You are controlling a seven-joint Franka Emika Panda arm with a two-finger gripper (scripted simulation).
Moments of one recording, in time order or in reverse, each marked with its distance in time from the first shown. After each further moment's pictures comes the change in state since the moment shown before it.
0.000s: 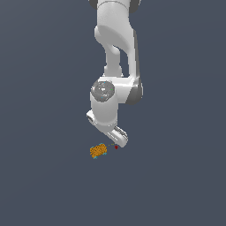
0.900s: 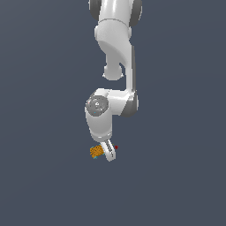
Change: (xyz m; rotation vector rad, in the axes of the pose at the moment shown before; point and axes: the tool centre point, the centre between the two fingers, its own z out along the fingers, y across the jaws) arm 0.034 0.000 0.035 -0.001 0.013 0.424
